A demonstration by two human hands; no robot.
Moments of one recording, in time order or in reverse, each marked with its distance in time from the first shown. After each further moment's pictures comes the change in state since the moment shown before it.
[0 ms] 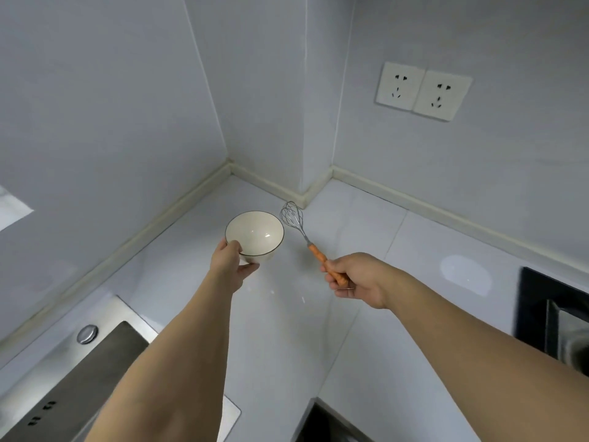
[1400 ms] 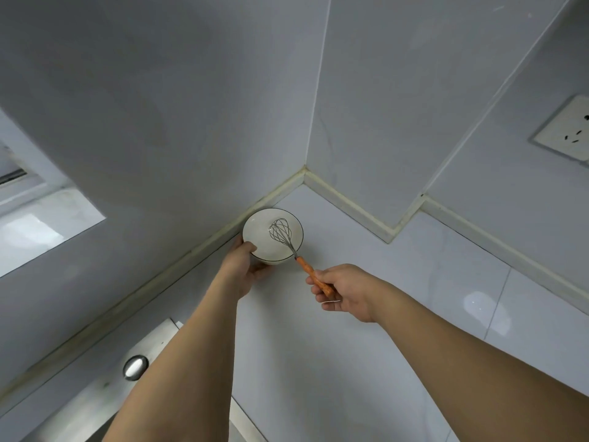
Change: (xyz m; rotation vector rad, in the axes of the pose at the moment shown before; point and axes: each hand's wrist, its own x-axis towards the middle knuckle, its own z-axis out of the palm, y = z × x) left_hand 0.151 0.087 -0.119 -0.133 -0.091 -0.004; right_hand 0.143 -0.098 0.188 -0.147 -0.070 0.061
